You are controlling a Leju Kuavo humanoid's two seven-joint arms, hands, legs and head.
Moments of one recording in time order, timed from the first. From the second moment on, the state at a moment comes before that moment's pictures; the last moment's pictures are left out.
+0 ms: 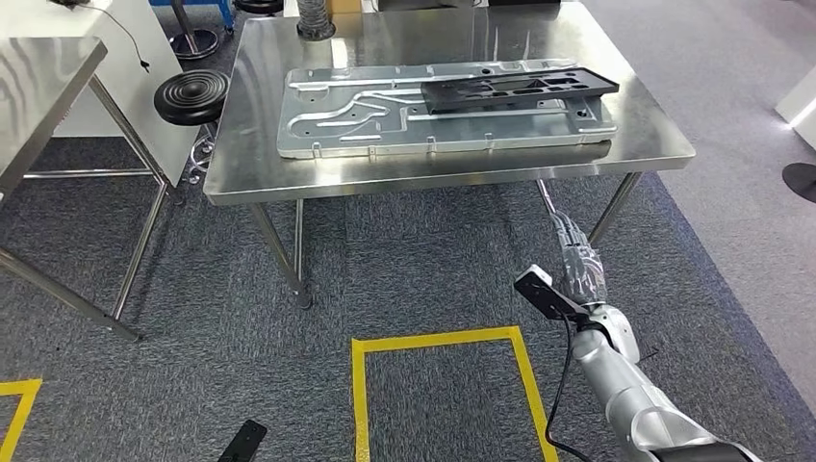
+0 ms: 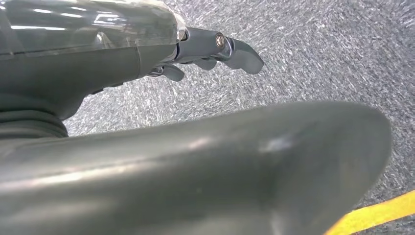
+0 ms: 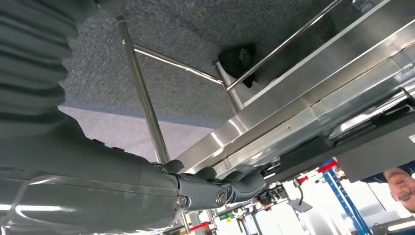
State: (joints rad) left arm -0.19 -0.15 0.85 -0.19 -1.36 0.14 -0.14; right arm -0.60 -0.18 0.09 -0.44 0.59 -0.50 -0.62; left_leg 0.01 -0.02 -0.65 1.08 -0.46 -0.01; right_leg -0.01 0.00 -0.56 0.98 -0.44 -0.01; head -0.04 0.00
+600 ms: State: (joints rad) left arm -0.18 -0.14 0.84 -0.19 -1.36 0.14 -0.14; right arm -0.58 -0.17 0.08 -0.44 0.59 -0.50 -0.62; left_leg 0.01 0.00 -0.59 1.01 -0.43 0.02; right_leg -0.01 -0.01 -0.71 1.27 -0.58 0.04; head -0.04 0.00
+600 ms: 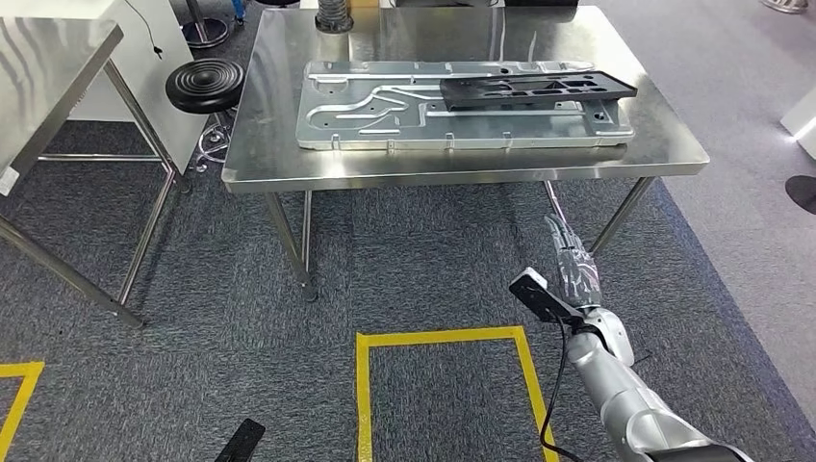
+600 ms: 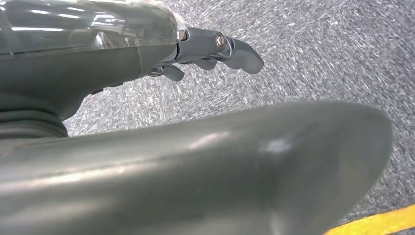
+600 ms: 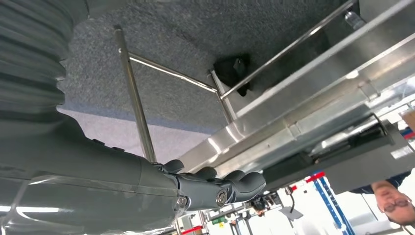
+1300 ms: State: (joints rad) left arm -0.18 -0.15 0.84 -0.19 -1.36 0.14 -0.15; right arm -0.58 -0.16 0.08 -0.43 0.63 -0.49 -0.62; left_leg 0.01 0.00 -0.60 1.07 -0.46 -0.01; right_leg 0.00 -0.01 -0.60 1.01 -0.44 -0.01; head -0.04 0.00
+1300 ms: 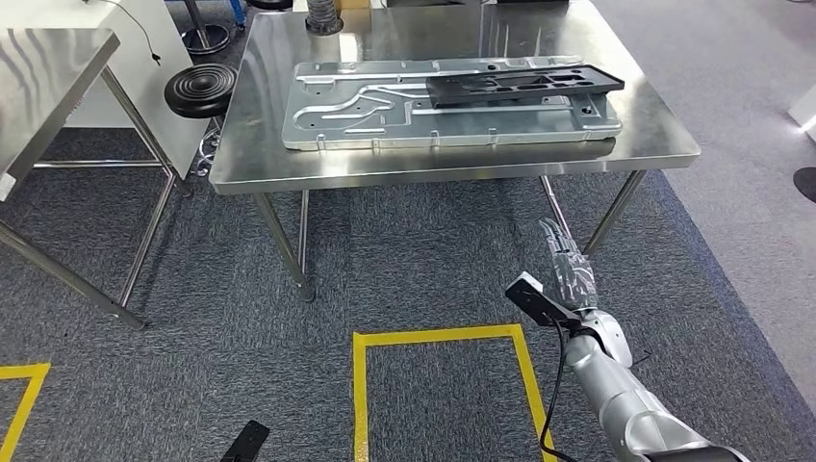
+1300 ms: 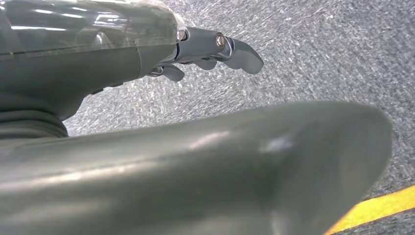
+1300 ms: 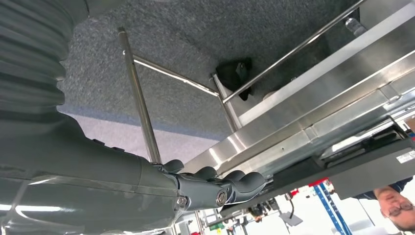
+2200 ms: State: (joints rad) left arm -0.17 -0.15 0.84 -0.19 -1.35 0.14 -0.15; right arm -0.59 -0.13 0.07 -0.43 0.64 -0.46 -0.61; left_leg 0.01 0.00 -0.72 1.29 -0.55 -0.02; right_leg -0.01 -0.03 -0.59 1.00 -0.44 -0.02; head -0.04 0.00
